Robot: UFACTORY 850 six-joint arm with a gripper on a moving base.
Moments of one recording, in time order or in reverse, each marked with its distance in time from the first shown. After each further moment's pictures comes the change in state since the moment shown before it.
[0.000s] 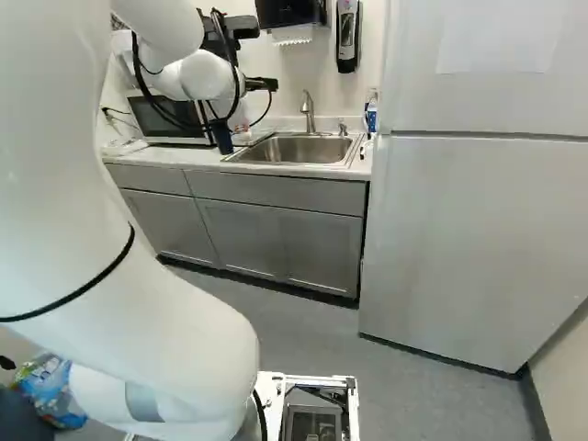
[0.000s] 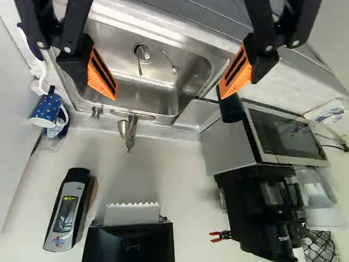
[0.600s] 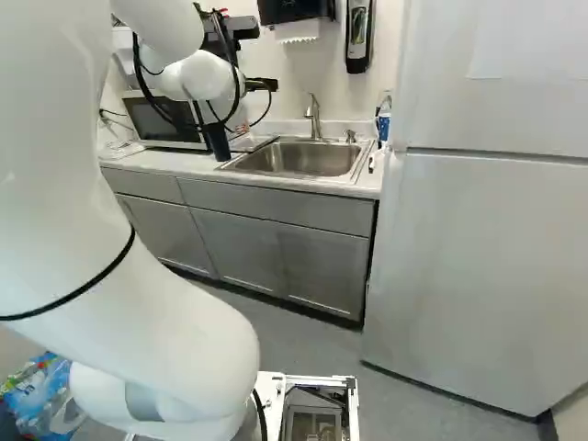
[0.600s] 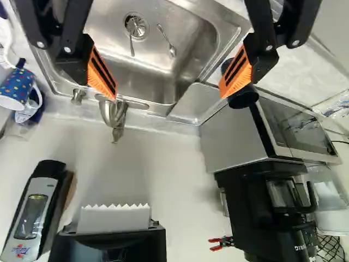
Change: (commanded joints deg) arm 0.0 0.0 0.0 0.0 0.0 0.0
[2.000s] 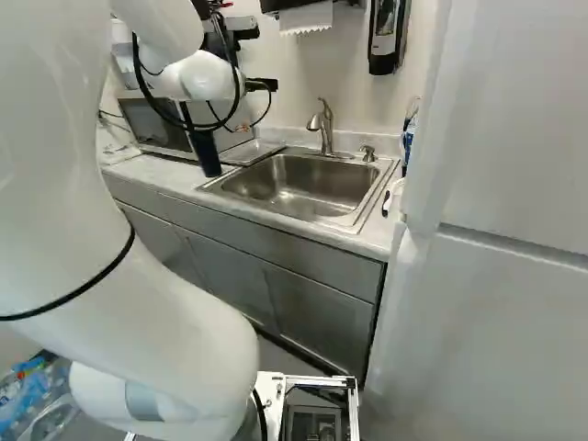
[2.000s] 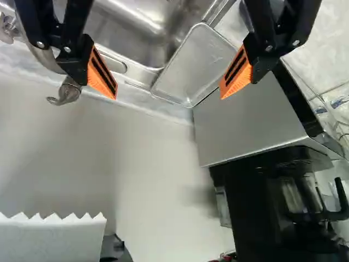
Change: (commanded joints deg) arm 0.0 0.0 0.0 0.0 0.0 0.0
